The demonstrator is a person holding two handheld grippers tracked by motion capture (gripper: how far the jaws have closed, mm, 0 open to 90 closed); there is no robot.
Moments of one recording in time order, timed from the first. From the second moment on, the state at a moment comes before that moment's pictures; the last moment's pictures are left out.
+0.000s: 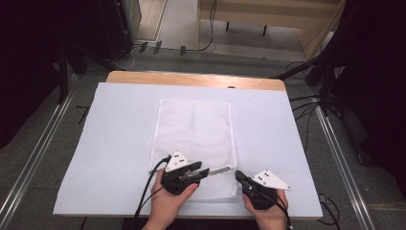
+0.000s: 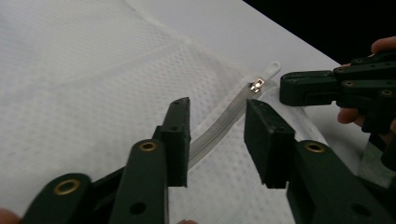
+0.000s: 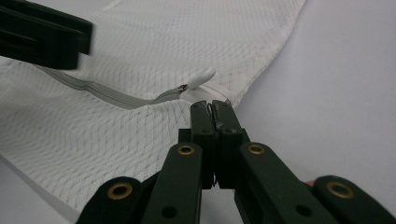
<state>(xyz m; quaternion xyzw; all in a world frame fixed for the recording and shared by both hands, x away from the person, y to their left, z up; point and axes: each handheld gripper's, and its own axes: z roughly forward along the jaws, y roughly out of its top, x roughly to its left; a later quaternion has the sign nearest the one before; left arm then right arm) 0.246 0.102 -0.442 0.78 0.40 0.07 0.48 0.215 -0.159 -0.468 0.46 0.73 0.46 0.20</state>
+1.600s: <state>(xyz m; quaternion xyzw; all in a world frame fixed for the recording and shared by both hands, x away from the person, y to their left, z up) 0.272 0.066 -0.453 0.75 0.43 -0.06 0.49 0.208 -0.149 -0.460 0.43 0.74 0.47 0.20</state>
